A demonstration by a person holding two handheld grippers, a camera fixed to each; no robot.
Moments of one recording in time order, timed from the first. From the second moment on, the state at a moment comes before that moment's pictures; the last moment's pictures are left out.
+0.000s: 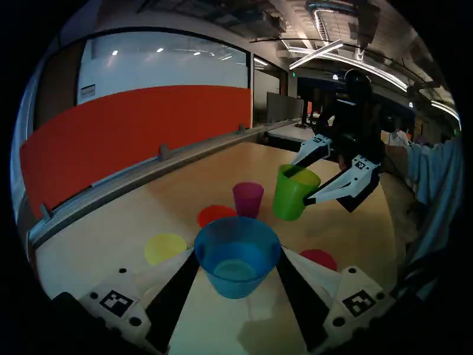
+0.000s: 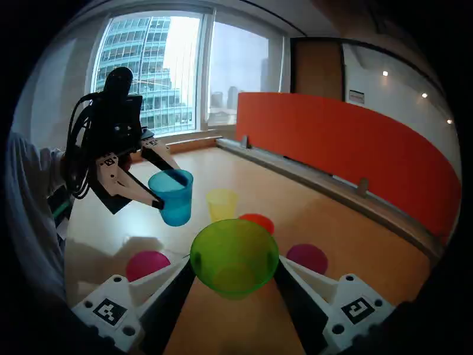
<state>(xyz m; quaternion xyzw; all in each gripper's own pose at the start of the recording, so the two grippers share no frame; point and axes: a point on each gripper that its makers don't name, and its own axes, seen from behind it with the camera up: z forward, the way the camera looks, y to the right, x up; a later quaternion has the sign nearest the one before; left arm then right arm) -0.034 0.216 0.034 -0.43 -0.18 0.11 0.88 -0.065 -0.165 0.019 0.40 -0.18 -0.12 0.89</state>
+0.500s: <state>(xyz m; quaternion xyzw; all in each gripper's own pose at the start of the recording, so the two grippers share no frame) 0.021 0.203 0.029 -0.41 -0.12 0.10 0.90 -0.009 -0.168 0.012 0.39 -0.11 -0.10 0.91</state>
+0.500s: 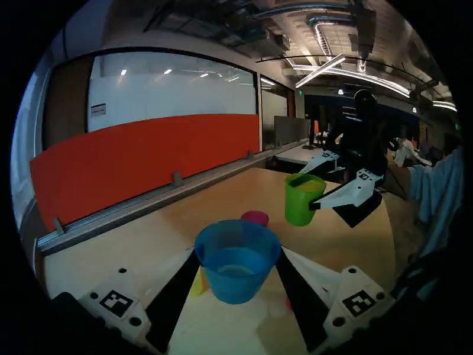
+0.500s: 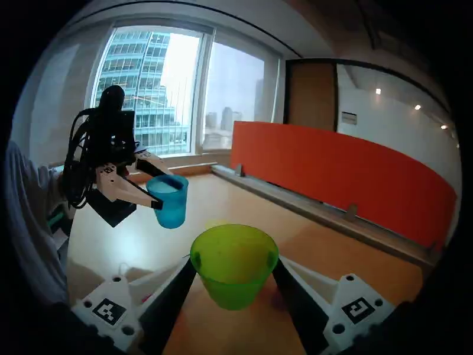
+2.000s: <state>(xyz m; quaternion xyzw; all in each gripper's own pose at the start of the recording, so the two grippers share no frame) 0.106 0.207 0.027 -0.39 0.00 0.07 0.92 0.060 -0.180 0.019 0.39 -0.04 -0.07 0.92</state>
